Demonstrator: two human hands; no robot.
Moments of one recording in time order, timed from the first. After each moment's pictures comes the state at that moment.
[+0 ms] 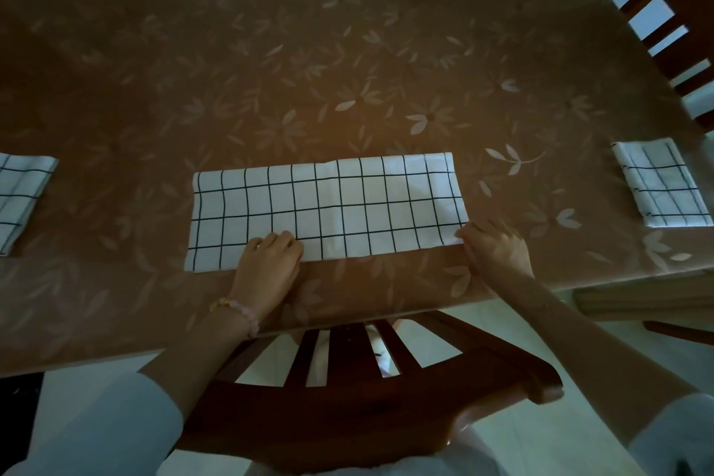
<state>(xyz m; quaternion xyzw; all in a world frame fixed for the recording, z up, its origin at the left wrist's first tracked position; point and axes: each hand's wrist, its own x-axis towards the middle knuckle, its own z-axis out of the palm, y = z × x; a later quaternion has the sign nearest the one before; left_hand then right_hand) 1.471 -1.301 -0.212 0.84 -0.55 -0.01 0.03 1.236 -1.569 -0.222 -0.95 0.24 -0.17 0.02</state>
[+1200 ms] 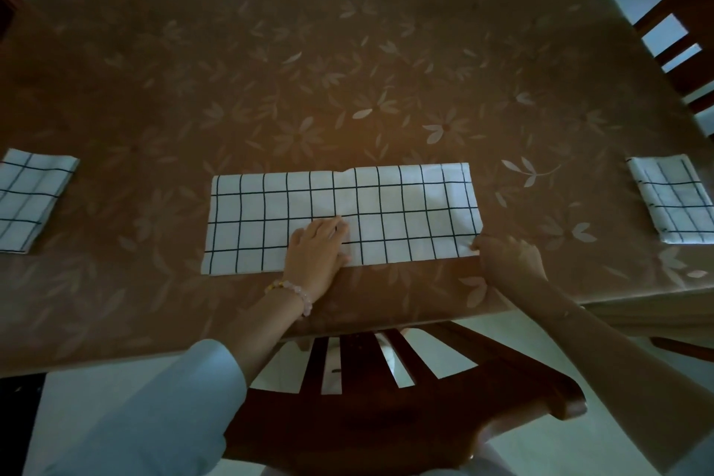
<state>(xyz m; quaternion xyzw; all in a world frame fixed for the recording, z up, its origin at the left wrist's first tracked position) 1.465 -1.345 -0.221 0.86 -0.49 -0.12 0.06 1.259 -1.553 -0.181 -0.94 0.33 0.06 0.02</state>
